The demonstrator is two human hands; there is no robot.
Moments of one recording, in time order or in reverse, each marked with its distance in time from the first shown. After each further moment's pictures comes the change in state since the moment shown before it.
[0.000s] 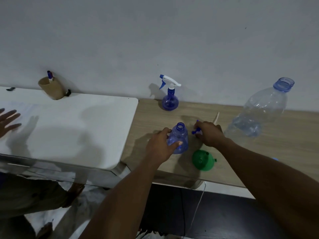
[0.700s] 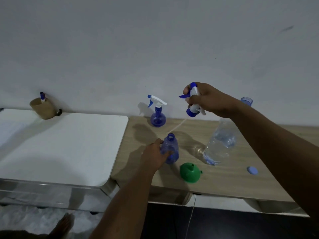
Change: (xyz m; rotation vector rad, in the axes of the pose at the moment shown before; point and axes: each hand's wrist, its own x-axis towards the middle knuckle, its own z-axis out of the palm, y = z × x) left_hand 0.011 0.023 0.006 0.050 -0.007 -0.032; right_hand -0.070 -0.048 -0.226 0.846 0.043 -0.285
